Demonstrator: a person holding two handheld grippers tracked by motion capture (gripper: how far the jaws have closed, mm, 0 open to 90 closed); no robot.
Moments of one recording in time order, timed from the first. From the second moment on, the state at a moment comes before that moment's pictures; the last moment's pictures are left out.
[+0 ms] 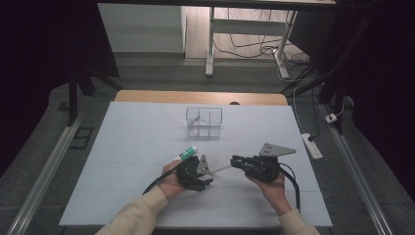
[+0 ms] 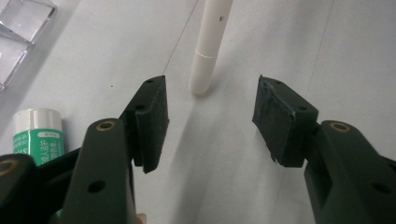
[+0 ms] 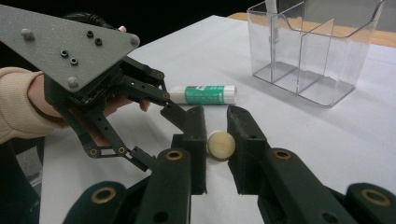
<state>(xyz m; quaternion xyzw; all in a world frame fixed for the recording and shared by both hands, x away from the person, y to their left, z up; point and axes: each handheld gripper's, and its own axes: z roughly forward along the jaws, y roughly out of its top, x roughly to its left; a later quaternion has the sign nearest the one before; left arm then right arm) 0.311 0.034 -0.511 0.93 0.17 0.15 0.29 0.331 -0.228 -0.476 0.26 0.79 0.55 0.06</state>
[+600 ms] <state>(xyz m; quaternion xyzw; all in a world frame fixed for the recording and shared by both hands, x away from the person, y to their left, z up) 0.311 0.033 -0.512 0.93 0.17 0.15 0.29 0.330 -0.228 -0.472 0.26 0.79 0.55 0.08</state>
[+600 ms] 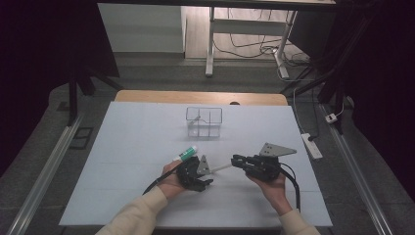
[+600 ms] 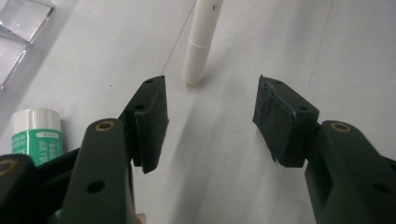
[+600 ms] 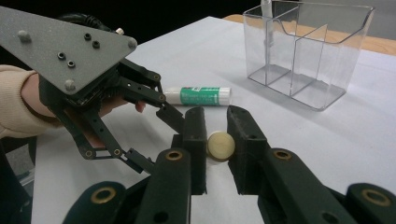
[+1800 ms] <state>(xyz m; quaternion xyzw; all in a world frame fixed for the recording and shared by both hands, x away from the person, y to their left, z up) 0.312 0.034 -0.512 0.93 0.18 0.15 0.30 0.351 -0.239 -0.454 0.28 0.77 0.56 0.12</state>
